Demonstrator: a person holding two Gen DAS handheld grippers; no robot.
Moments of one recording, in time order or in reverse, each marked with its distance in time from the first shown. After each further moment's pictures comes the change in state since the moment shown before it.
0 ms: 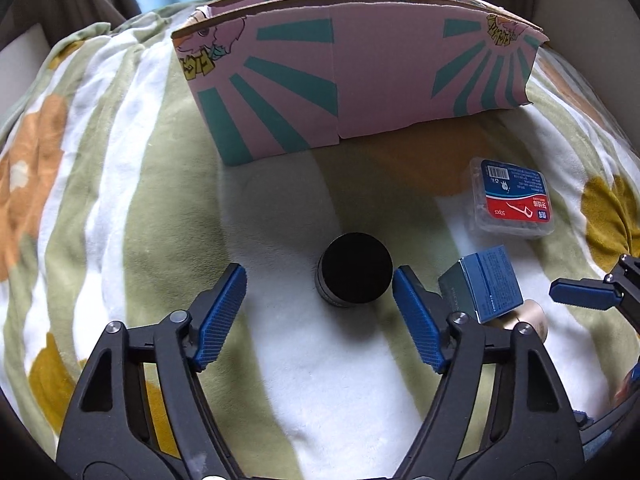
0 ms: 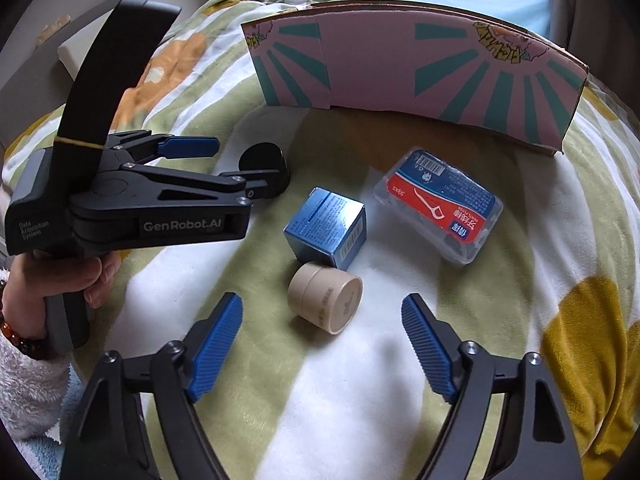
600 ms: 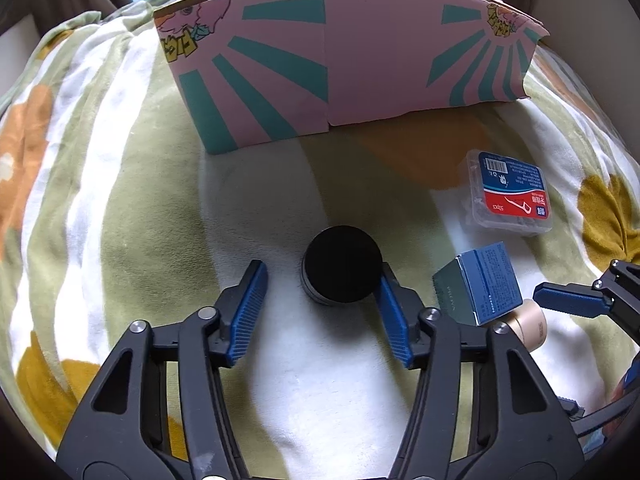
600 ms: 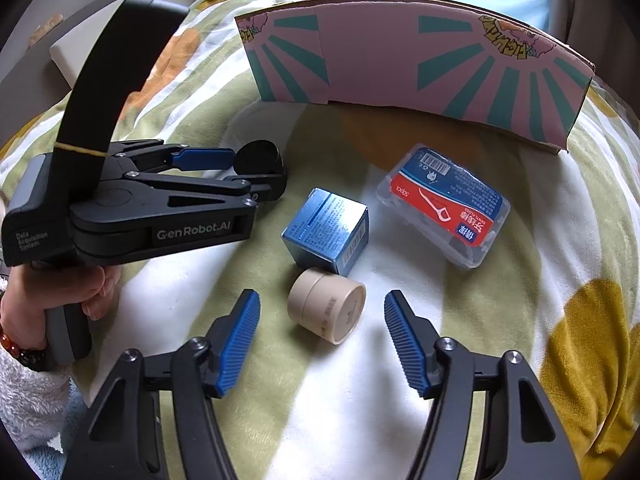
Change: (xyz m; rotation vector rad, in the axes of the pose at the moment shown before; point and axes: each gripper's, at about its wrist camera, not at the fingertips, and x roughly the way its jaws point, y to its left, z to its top) left arm 0.017 -0.003 0.003 -0.003 0.026 -0.039; right arm 0.006 -0.003 0.001 0.014 0.019 -0.023
